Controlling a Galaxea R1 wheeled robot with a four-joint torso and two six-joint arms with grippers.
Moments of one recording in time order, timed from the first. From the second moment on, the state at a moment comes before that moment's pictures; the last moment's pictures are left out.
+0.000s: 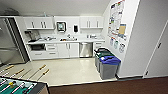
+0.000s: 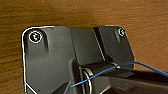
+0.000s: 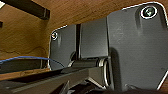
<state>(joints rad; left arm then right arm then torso) 1.43 2.84 -2.39 0.00 -0.03 0.08 -1.52 2.89 -2.39 0.13 0.11 -0.06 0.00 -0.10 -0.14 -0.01</state>
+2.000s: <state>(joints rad) 1.43 2.84 -2.39 0.00 -0.03 0.08 -1.50 2.89 -2.39 0.13 0.11 -0.06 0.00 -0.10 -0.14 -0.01</state>
